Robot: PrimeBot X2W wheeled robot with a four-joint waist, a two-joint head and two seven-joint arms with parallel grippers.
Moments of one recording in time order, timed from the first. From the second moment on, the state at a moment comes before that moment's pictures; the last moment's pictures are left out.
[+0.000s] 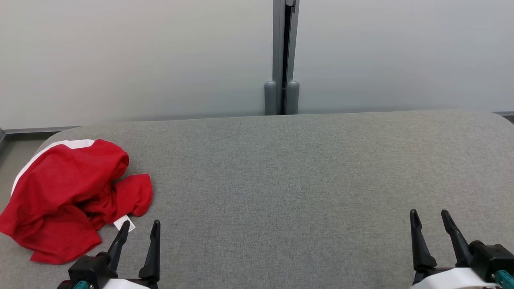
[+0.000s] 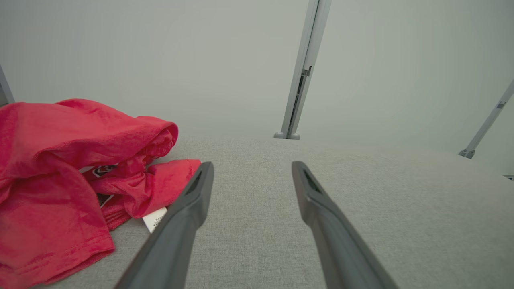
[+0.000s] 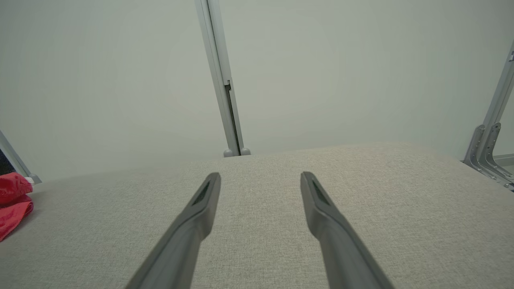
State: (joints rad) left arm 0.05 0.07 -0.03 0.24 -0.27 -0.13 -0.22; right arm 0.05 -0.05 0.01 0.17 0.23 0.13 -0.22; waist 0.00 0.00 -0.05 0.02
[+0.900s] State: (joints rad) left arm 0.07 0.08 -0.01 0.27 -0.12 -0.13 -0.26; right arm 0.08 -0.05 -0.02 0.19 0.12 0.13 -0.26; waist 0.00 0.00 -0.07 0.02
